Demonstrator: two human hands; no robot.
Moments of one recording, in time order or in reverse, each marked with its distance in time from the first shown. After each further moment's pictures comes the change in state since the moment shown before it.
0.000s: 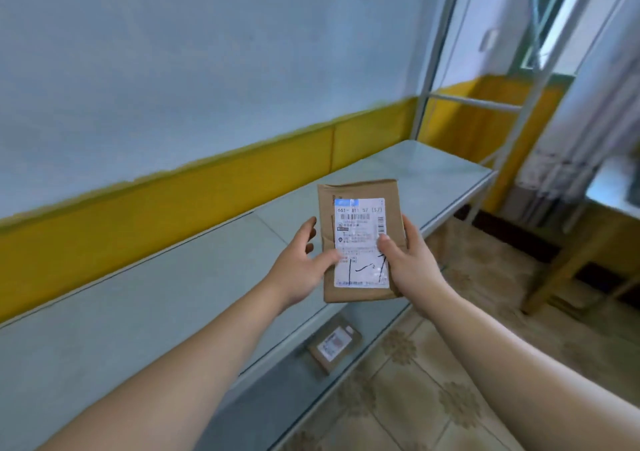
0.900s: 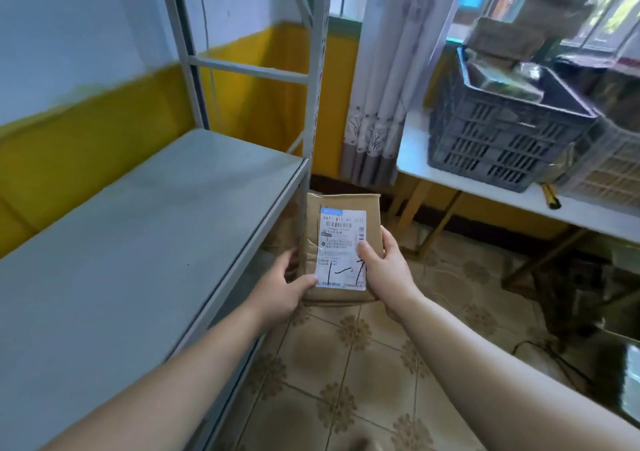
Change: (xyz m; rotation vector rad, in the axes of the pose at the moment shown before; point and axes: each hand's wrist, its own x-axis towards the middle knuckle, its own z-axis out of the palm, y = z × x) left_hand 0.312 0.072 0.395 0.045 -0.529 -0.050; right_hand 0.249 0.149 -0.344 0.178 0.450 0.366
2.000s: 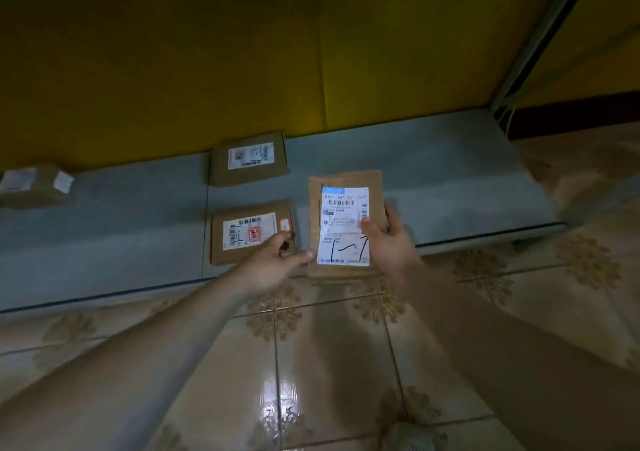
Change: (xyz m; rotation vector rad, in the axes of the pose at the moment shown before) left_hand 0.051 -0.471 0.068 -0.138 0.723 -0.724; right_hand 0.188 0.422 0.276 -0.388 -1.052 0.021
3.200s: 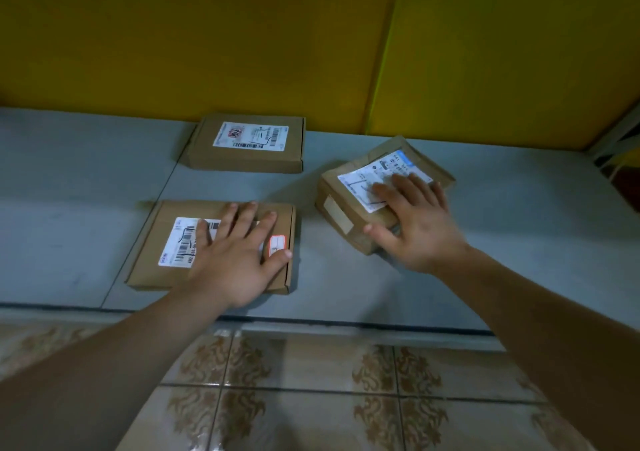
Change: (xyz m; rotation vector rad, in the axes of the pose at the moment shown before) left_hand 0.222 -0.134 0.019 0.664 0.473 0.116; right_hand 0.230 0.057 0.032 -1.303 0.008 -0.851
